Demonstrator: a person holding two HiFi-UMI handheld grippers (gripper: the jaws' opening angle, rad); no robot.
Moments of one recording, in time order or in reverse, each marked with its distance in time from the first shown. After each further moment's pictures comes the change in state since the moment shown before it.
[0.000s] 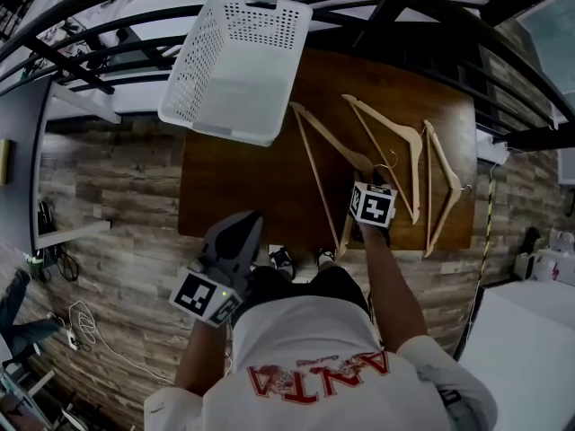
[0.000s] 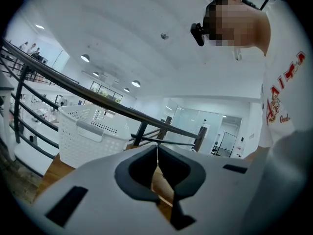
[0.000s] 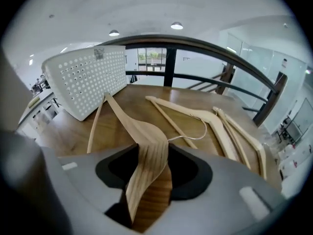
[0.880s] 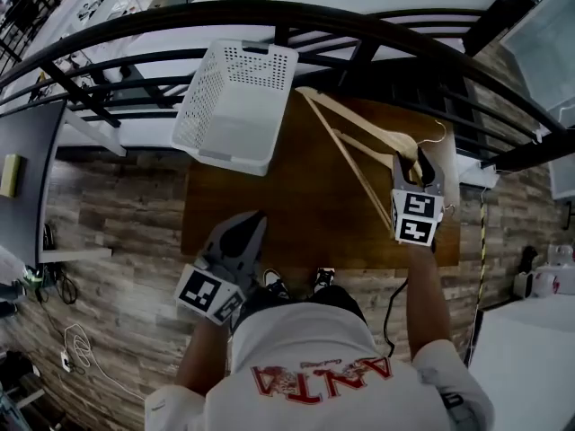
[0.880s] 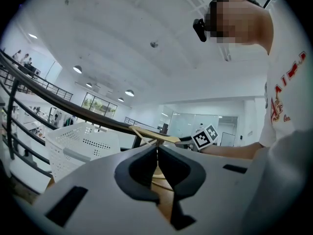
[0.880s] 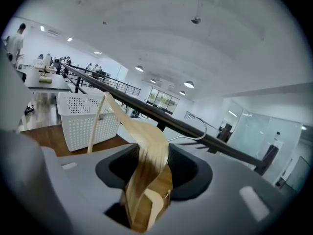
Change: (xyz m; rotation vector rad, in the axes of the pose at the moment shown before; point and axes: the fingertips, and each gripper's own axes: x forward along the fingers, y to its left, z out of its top) left arm 0.014 -0.037 0.052 0.098 -0.095 -0.041; right arm -0.177 -0.065 0.188 -0.386 -0.513 -0.140
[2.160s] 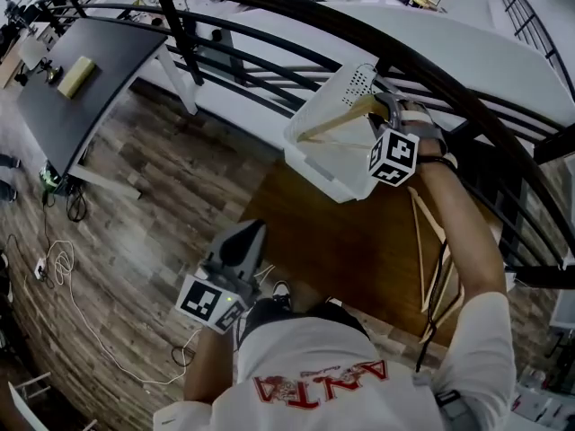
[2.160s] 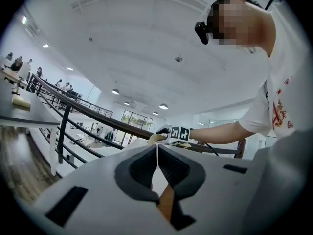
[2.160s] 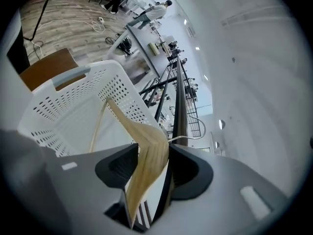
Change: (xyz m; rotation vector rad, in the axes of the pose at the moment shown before) left arm -0.138 0.105 0.037 -0.034 -0.155 0.459; right arm 0.160 0.313 0.207 -1.275 -0.301 0.441
